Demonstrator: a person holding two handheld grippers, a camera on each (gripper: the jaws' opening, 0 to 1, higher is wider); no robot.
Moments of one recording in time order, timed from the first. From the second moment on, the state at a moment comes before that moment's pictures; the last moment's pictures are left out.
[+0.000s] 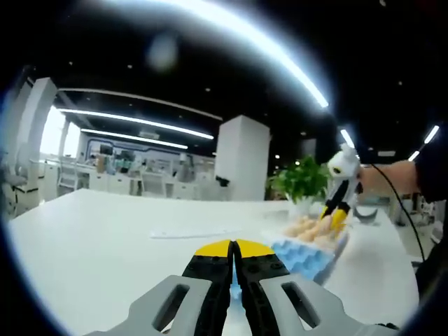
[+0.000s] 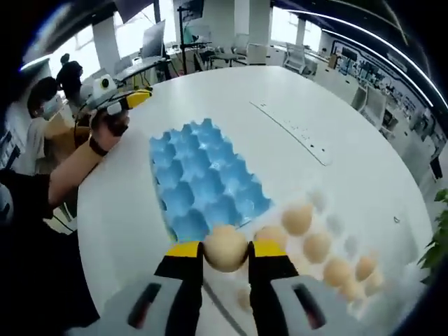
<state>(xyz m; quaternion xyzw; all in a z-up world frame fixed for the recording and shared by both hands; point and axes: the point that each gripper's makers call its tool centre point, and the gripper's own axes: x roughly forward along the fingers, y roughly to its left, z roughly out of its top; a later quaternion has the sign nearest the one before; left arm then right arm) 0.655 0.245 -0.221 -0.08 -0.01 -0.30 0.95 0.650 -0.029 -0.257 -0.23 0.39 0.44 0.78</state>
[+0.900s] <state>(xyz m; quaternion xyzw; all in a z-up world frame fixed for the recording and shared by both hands) 0.656 0.250 -0.225 -0.08 -0.01 -0.29 0.95 0.652 0.063 -0.246 -0.24 0.38 0.51 0.74</state>
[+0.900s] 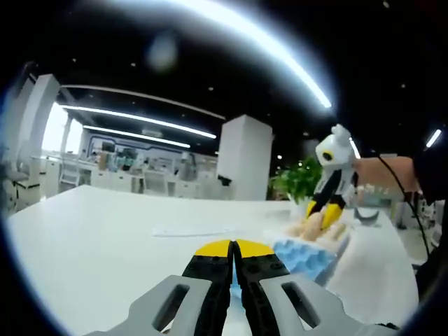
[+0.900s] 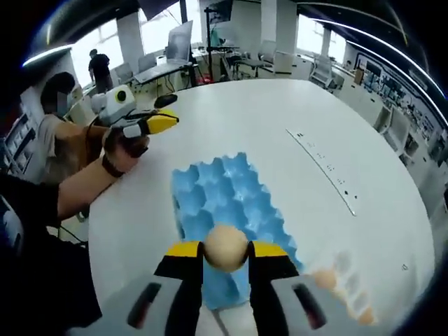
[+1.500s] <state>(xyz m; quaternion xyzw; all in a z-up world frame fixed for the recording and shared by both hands) 0.663 0.251 -0.246 -0.08 0.06 -0.28 0.95 0.643 0.139 -0.261 -0.27 0.37 0.55 0.70</state>
